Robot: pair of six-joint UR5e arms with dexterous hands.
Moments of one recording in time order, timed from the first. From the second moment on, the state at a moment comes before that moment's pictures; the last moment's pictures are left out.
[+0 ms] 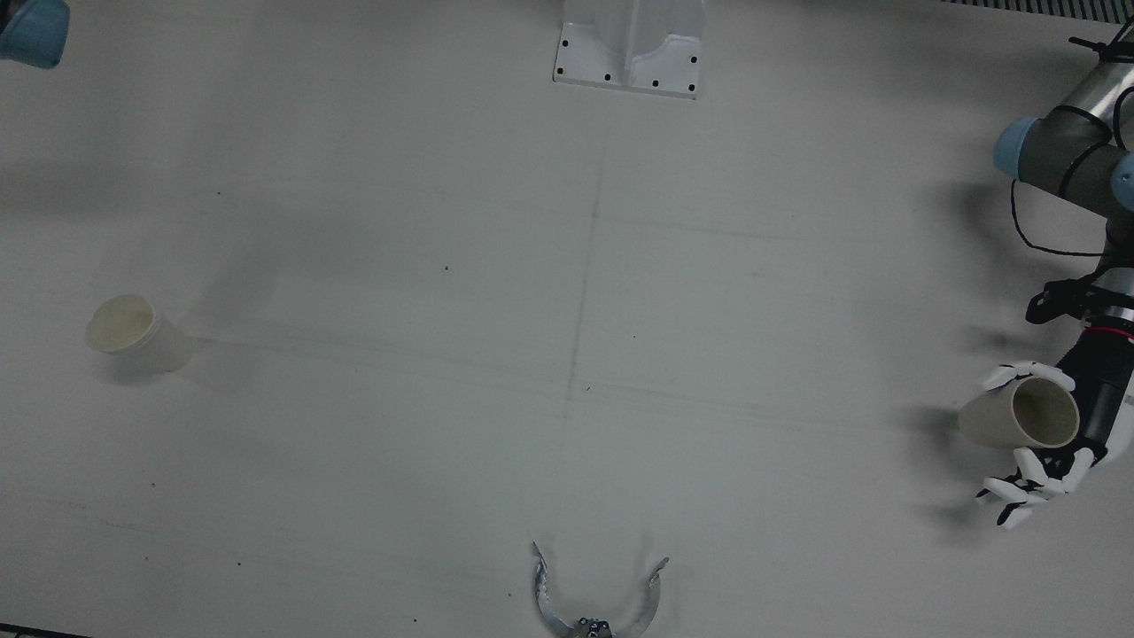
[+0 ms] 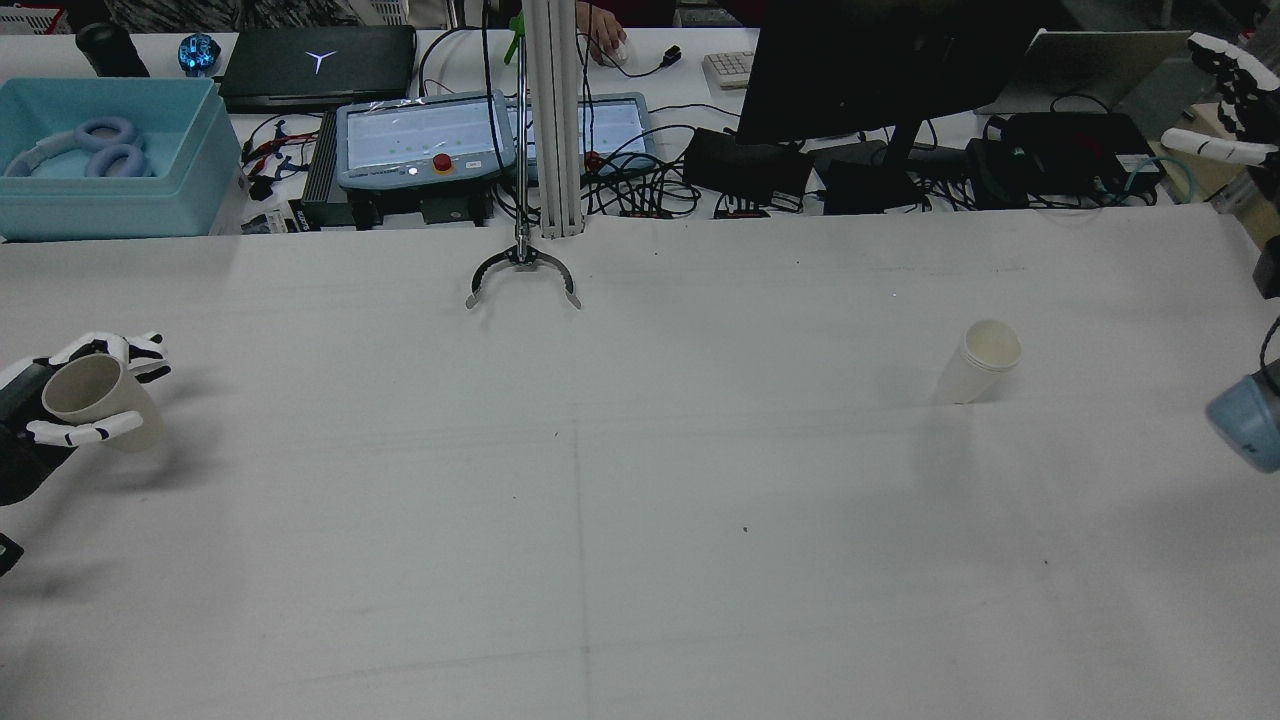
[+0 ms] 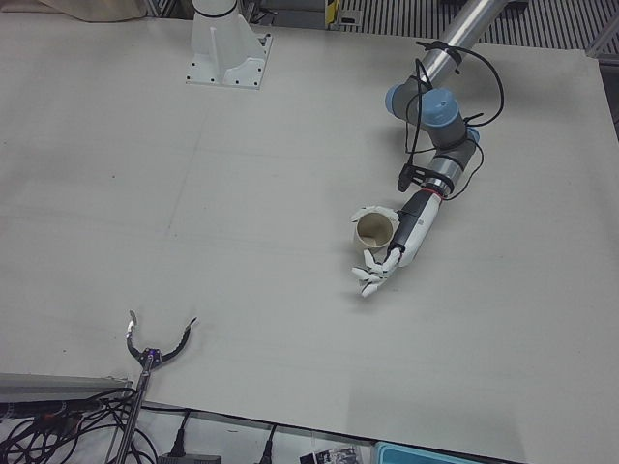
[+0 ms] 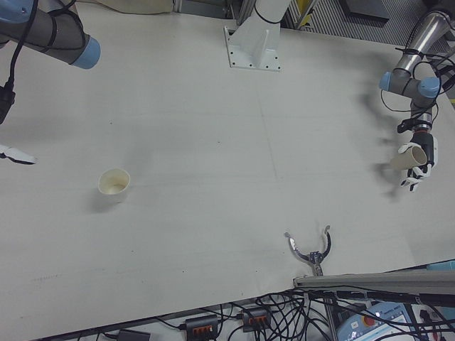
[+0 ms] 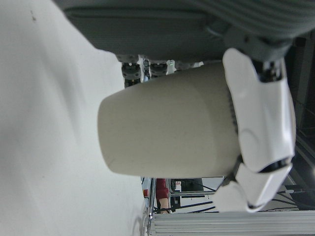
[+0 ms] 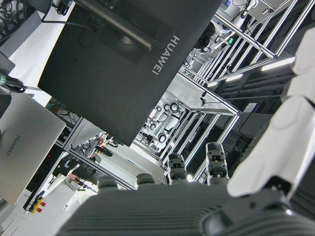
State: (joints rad) left arm -0.76 -1.56 -1.57 -0.24 1.12 0.22; right arm 1.34 -1.43 1.56 -3.22 -1.26 -0.57
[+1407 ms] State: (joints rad) left arm -0.77 -1.56 -1.69 -0.08 1.12 0.14; right arm 1.10 -1.53 1.40 -2.86 -1.33 -0.63
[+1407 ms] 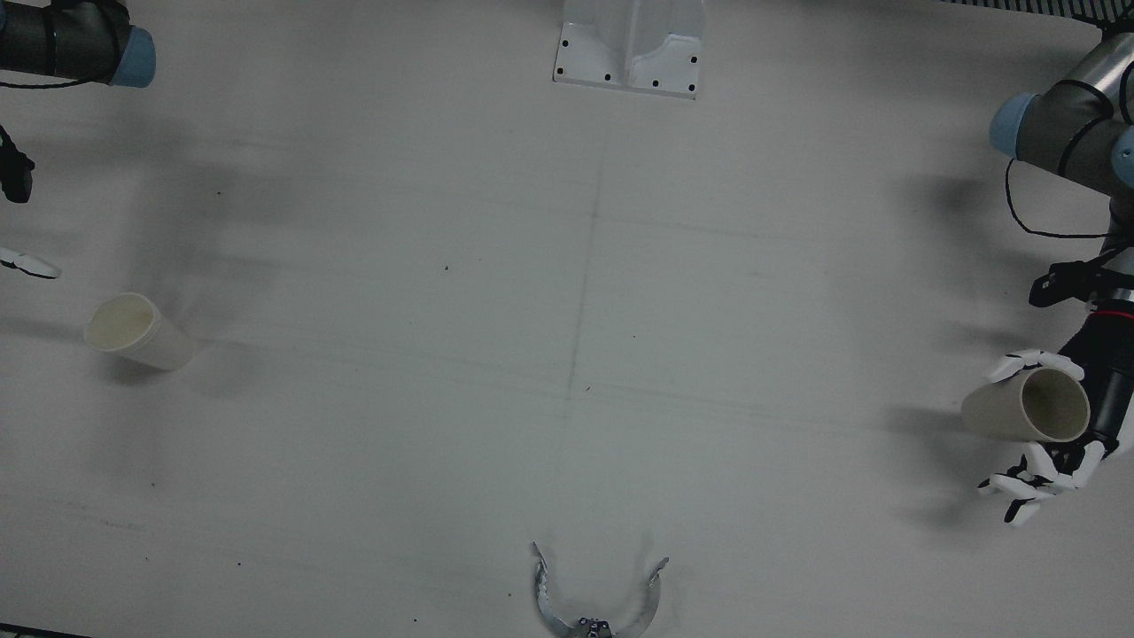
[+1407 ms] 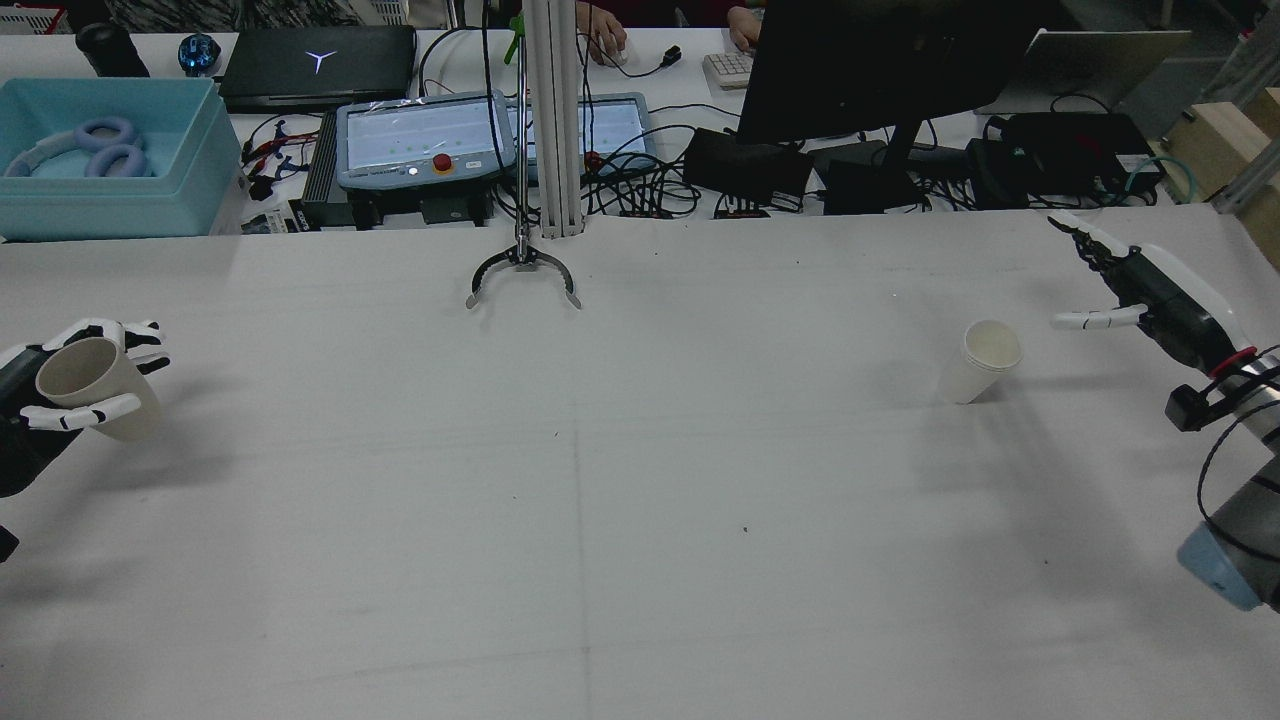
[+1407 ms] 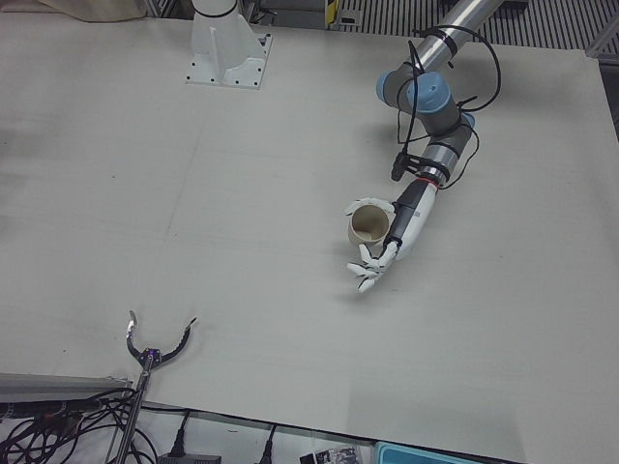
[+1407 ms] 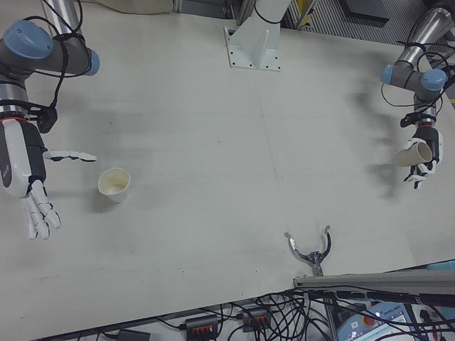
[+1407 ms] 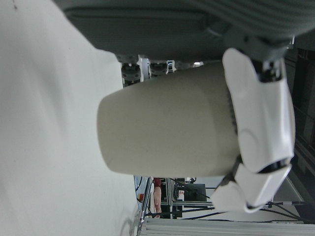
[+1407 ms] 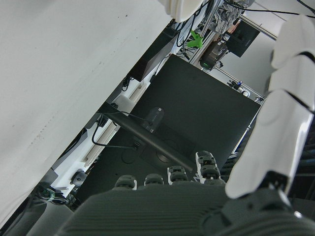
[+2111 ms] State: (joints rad) left arm -0.77 -1.56 -1.69 -0.06 1.12 0.14; right arm 1.01 -1.49 1.36 -2.81 -1.24 -0.37
